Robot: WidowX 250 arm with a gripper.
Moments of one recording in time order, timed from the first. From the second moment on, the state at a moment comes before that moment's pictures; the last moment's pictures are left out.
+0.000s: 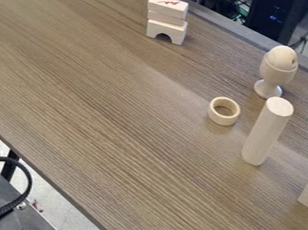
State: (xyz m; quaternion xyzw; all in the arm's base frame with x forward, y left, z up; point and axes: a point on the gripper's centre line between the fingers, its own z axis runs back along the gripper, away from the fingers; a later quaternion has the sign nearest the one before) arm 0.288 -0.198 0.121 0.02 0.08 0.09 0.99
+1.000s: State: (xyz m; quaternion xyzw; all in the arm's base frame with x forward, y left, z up) arm 0.294 -0.192 0.069 0.04 0.03 0.07 1.00
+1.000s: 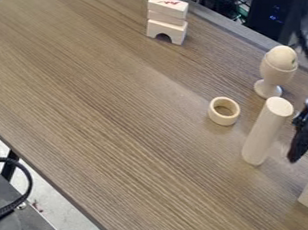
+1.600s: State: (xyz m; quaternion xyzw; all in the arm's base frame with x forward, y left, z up) arm 0.302 -0.200 0.053 0.00 -0.01 0.02 1.00
